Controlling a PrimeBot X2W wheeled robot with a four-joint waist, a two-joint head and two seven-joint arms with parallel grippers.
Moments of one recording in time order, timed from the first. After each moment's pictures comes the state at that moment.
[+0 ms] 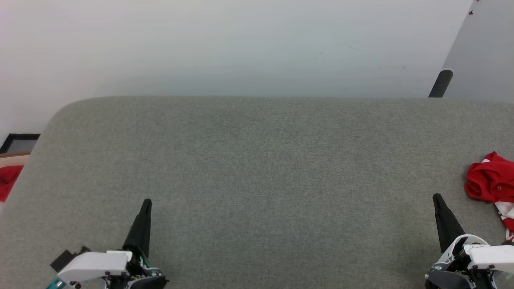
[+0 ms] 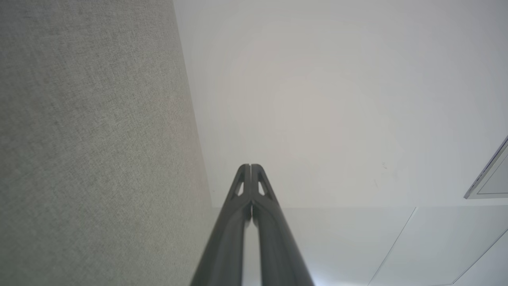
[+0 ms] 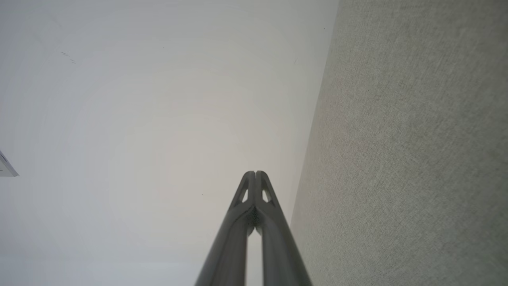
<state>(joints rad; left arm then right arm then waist) -0.10 0.06 0.10 0.25 -1.62 -0.13 0.11 -0.11 -0.05 -0.11 0.25 1.61 0.13 0.11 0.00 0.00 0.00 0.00</state>
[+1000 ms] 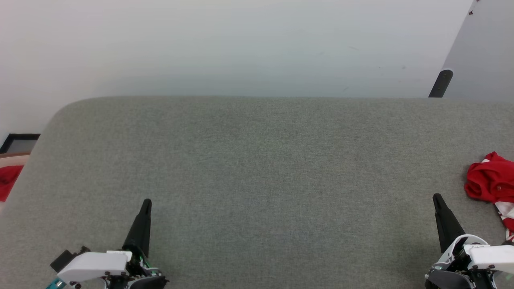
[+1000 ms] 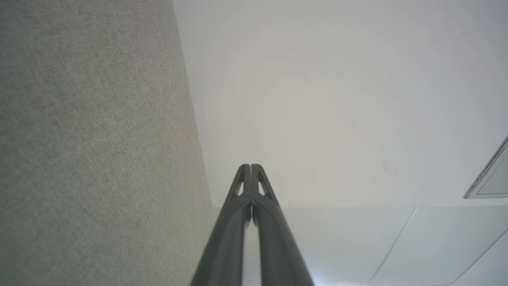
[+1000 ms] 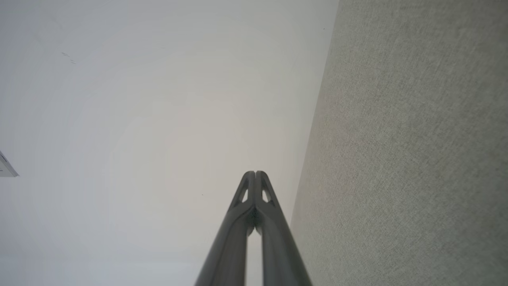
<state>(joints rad) -0.10 0.06 0.11 0.25 -1.62 -0.13 0.11 -0.11 -0.05 -0.11 0.25 1.61 0.13 0.11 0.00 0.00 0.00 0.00</state>
